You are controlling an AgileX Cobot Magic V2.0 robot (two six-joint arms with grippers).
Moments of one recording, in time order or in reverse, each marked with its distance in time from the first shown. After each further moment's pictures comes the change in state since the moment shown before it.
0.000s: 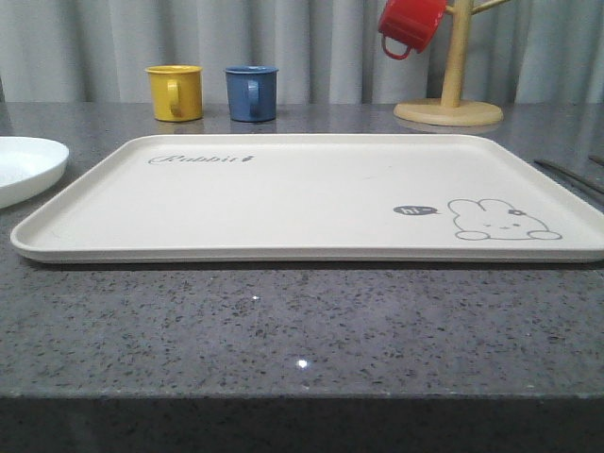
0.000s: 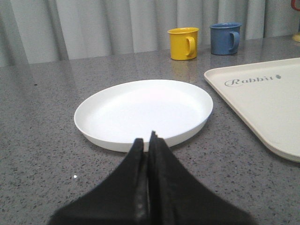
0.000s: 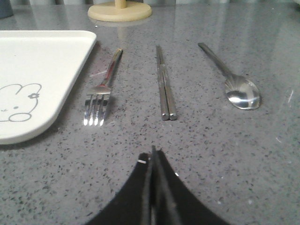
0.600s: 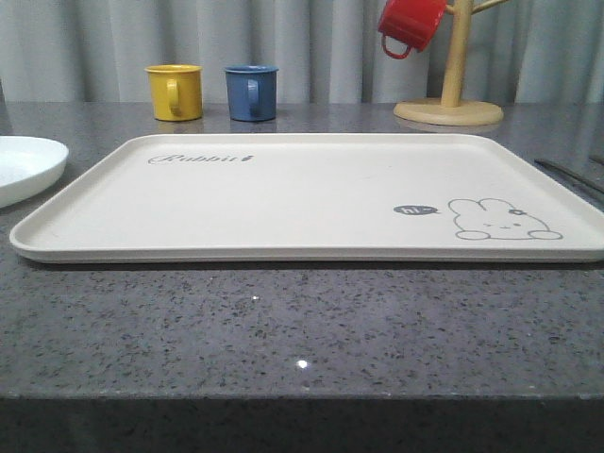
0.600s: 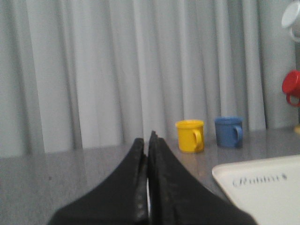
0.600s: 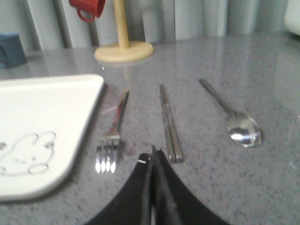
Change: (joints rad) left arm 0.000 0.000 -0.017 0.000 -0.358 0.000; right arm 0.000 0.000 -0.047 0.094 -0.091 0.000
